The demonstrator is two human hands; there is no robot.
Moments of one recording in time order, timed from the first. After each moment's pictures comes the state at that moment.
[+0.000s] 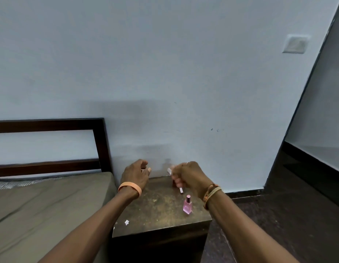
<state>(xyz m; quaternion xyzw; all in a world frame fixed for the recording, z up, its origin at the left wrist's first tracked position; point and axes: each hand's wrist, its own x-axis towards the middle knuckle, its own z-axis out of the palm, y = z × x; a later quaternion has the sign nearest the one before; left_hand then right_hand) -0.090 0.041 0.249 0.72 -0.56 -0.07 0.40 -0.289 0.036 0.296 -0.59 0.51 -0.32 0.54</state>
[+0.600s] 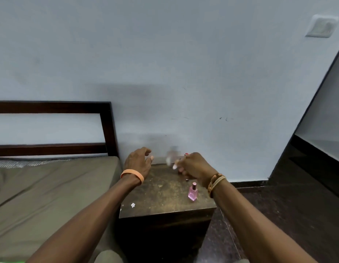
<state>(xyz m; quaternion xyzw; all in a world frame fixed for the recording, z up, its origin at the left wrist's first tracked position) -0.070 0.049 0.238 0.71 -0.60 -0.02 0.36 -0.275 0.034 0.290 -0.55 0.49 -0.30 0.61</state>
